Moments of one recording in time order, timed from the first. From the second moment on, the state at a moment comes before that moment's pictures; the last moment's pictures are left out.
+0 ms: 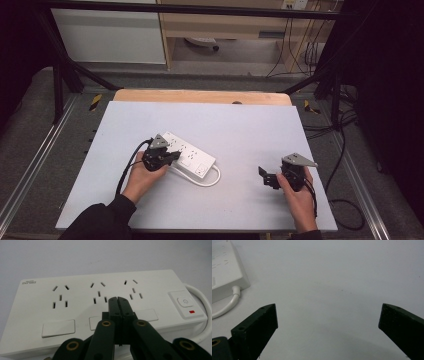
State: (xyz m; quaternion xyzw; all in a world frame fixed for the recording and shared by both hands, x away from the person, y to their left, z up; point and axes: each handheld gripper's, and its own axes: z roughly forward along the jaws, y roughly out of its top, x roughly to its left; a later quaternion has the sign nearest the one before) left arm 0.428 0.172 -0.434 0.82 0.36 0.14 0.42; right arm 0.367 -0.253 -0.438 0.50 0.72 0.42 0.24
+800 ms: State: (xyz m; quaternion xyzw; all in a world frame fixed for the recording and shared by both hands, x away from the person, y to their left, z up) left arm 0.428 0.173 -0.434 0.82 0.37 0.14 0.42; right arm 0.366 -0.253 -0.438 0.50 0.72 0.42 0.24
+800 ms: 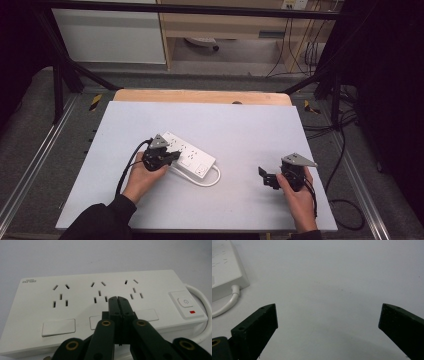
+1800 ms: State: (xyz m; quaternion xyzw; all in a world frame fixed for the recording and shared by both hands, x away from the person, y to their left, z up) left arm 0.427 0.167 -0.432 0.82 0.36 0.13 0.43; right arm 0.366 -0.254 -0.438 0.50 0.72 0.42 0.24
